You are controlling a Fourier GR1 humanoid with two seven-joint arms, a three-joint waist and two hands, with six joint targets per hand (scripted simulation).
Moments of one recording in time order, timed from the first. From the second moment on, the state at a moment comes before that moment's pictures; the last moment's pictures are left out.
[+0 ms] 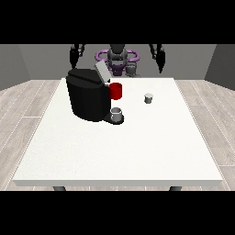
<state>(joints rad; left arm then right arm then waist) -0.02 0.11 0.02 -1.57 0.04 0.00 -0.01 -0.01 -0.10 0.00 -1.57 -0.02 0.00 -0.02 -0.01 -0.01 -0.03</state>
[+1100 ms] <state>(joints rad) -0.10 0.21 0.04 -1.47 -0.07 -0.07 -0.10 0.00 -0.02 -0.04 -1.56 -0.03 -0.11 -0.10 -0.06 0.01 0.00</state>
